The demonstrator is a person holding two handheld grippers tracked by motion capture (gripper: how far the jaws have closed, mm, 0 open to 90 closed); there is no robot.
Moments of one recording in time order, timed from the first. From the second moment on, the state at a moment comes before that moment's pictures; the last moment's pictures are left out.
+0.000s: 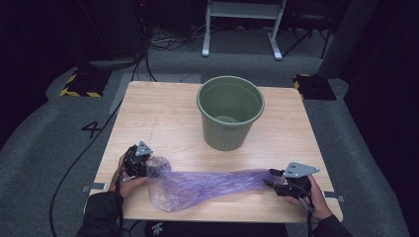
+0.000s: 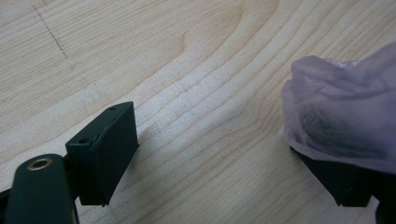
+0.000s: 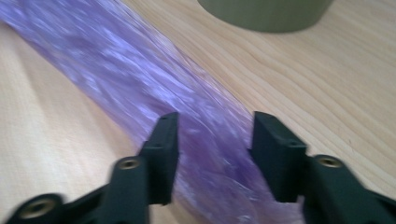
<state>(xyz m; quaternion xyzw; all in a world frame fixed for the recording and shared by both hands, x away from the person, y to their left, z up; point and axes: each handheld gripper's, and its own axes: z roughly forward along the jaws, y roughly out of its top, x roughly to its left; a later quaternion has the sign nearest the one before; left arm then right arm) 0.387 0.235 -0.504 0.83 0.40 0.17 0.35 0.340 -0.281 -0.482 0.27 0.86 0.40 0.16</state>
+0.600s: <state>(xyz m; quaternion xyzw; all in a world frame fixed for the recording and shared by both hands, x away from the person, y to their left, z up) 0.392 0.236 -0.504 0.83 0.39 0.16 0.35 0.364 -0.296 -0.496 0.32 0.85 0.37 0.18</state>
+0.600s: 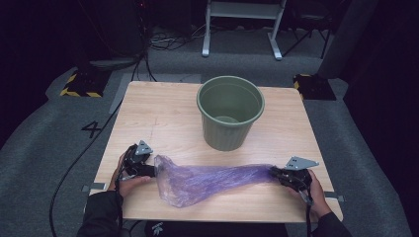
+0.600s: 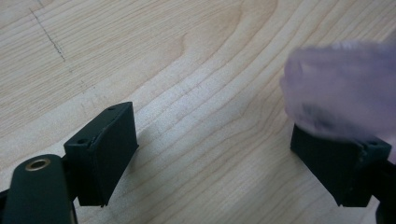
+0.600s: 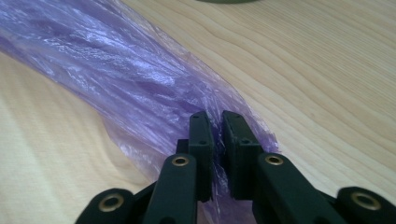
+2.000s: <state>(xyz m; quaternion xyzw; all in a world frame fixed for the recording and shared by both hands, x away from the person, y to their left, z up) 0.358 0.224 -0.504 0.85 0.36 0.15 0.35 0.399 -0.290 -0.498 0.39 0.81 0.40 0.16</state>
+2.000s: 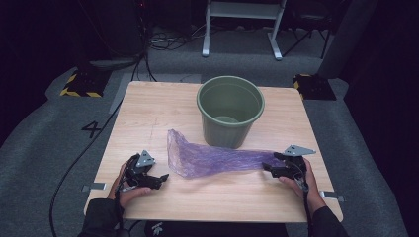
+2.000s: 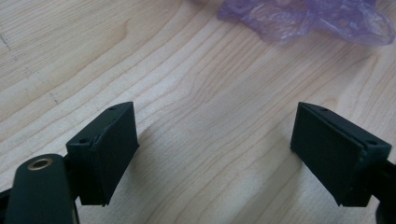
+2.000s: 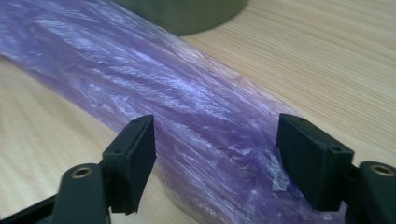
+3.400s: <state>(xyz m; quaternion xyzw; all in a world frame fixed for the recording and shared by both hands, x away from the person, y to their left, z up) 0.327 0.193 -0.449 0.84 0.27 0.19 0.43 0.406 -0.258 -0.500 0.36 0.83 0.38 0.17</state>
